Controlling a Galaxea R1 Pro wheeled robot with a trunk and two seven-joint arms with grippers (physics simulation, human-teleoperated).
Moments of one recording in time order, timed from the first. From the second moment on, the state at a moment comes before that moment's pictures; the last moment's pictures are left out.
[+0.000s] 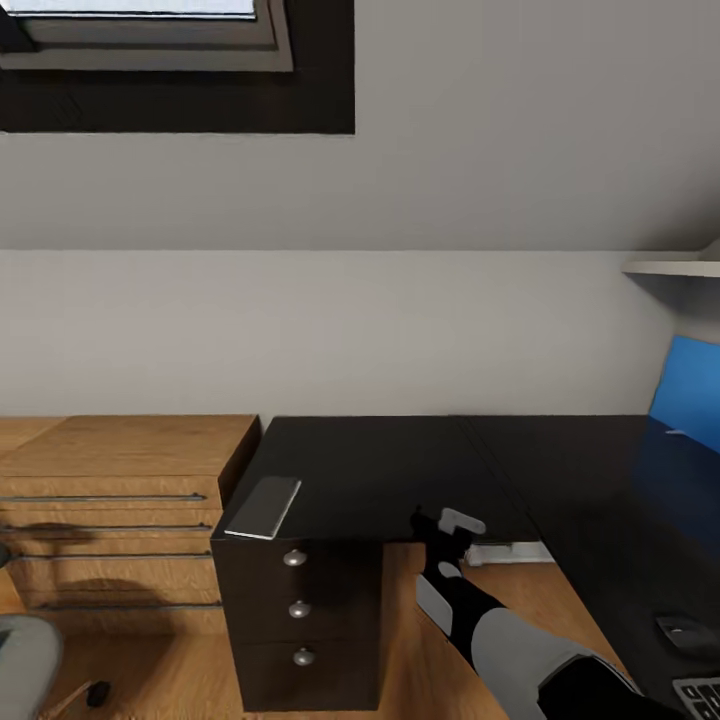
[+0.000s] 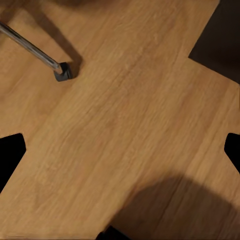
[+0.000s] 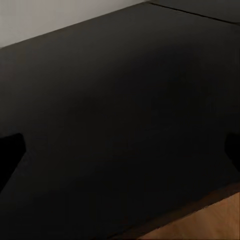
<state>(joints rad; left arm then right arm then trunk) 0.02 0.06 -0.09 -0.50 0.54 -0.22 0.28 -0.77 0.17 0.39 -0.19 -0.55 -0.43 -0.38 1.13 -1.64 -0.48</state>
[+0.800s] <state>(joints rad) 0.02 0.06 -0.09 -0.50 0.53 -0.23 0.28 -0.70 0.17 0.39 -0.14 -0.55 -0.60 -0.26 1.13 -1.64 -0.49</state>
